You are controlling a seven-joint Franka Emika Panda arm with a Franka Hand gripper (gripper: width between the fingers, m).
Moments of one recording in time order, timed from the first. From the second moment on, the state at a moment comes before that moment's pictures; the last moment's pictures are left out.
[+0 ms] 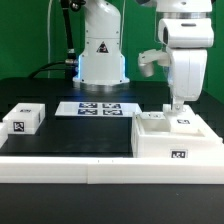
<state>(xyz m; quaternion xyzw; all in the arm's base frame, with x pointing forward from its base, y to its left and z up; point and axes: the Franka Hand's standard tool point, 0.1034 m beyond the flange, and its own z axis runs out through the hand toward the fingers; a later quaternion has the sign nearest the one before) 0.520 0.105 0.062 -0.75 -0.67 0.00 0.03</state>
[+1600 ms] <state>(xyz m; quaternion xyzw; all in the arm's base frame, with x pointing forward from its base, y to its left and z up) 0.574 0.098 0.062 -0.75 -0.66 -0.01 0.02</state>
